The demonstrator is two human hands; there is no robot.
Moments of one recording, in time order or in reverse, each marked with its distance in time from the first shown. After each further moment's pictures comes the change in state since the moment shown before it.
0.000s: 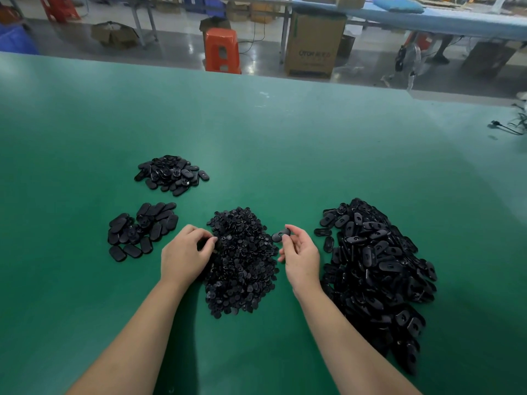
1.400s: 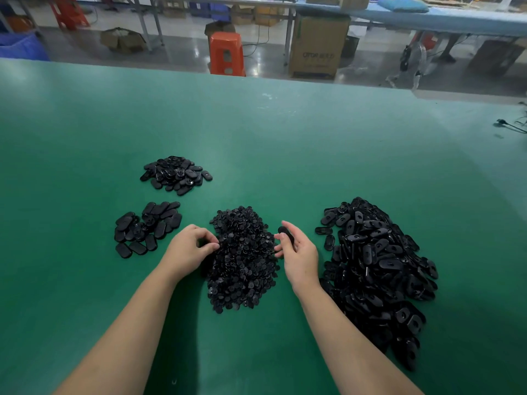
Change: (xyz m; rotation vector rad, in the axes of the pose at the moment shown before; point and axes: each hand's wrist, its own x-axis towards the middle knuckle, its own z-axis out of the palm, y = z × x) left_hand 0.008 0.007 -0.026 -0.205 -0.329 -0.081; right_hand -0.001 0.005 0.000 -0.002 -0.071 -0.052
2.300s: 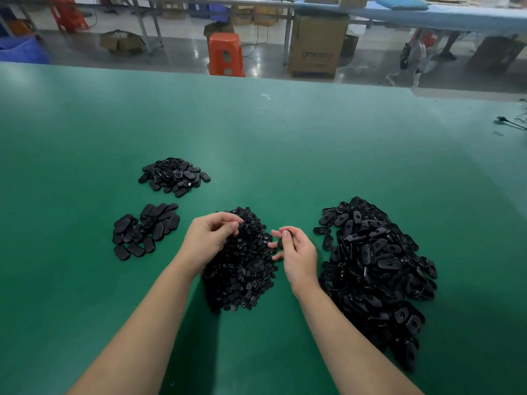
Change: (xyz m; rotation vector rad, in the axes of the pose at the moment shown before) left_hand -0.001 0.056 0.011 -0.692 0.006 0.036; right_hand -0.002 -0.006 0.001 0.104 0.012 0.027
